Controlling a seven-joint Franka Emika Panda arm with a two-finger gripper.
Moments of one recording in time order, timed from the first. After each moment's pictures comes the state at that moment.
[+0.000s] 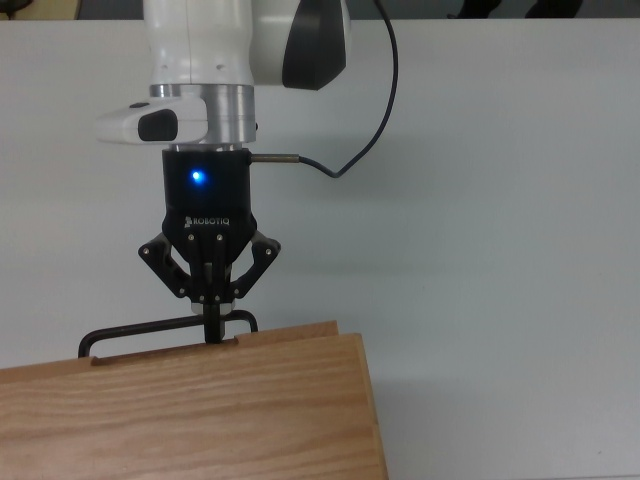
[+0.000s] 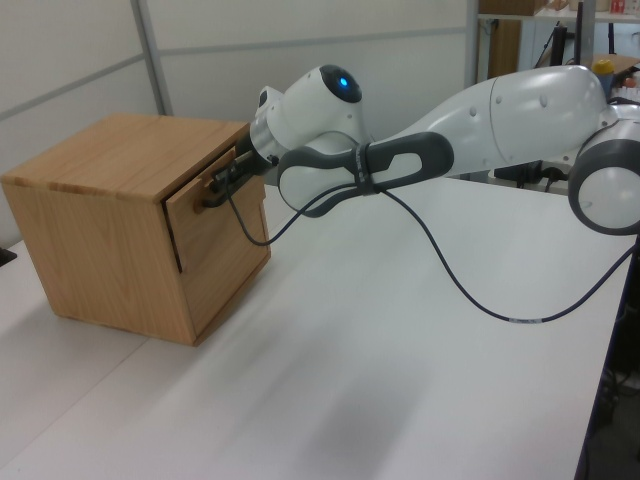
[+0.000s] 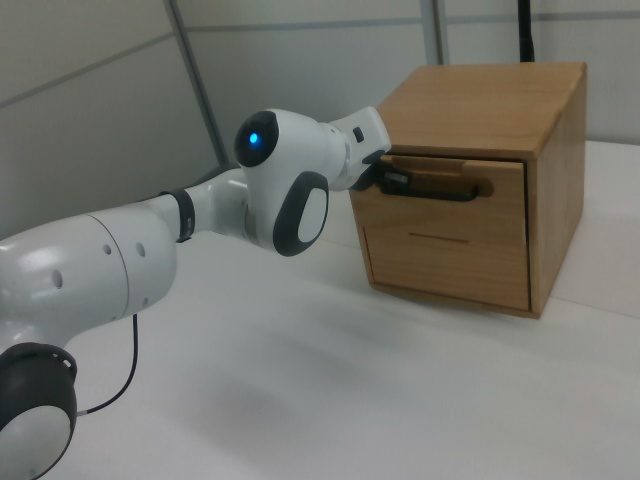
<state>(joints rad) -0.08 0.51 0.13 -1.42 -0.03 2.87 0.06</state>
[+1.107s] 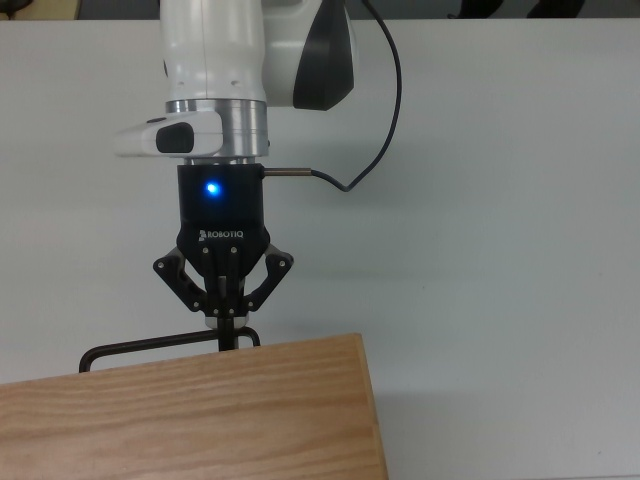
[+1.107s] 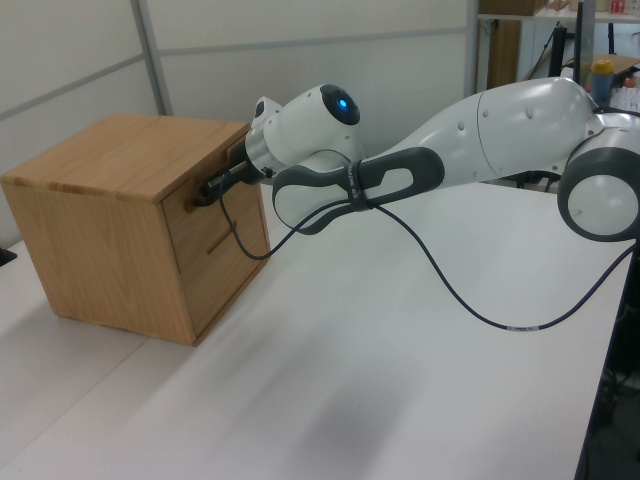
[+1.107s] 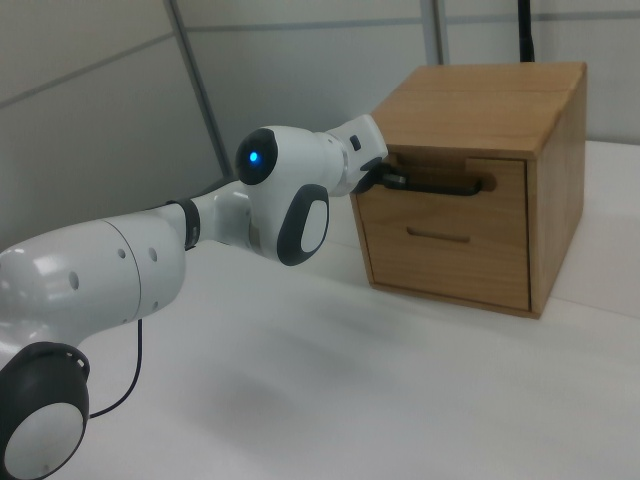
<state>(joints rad) -0.06 0.54 0.13 -1.42 -0.03 2.97 0.06</state>
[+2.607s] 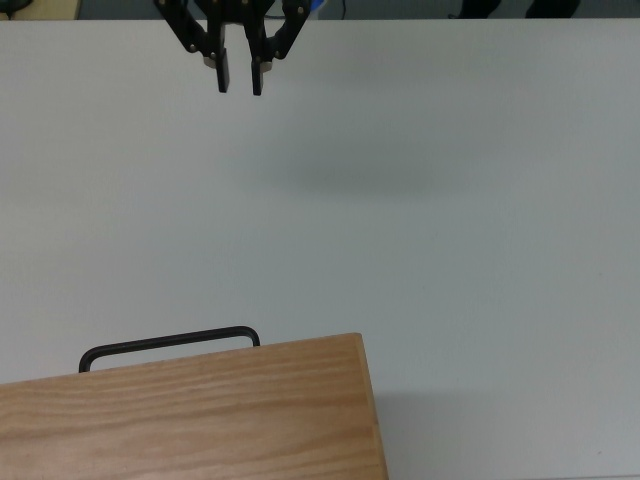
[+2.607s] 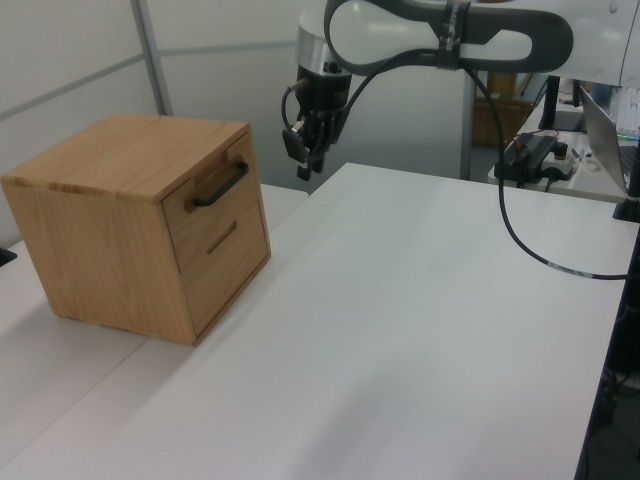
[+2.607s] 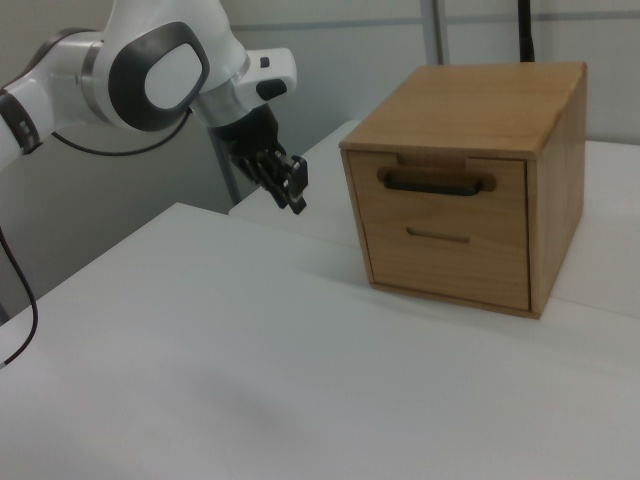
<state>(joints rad) -0.07 0.13 0.13 -1.38 -0.05 1.77 0.11</state>
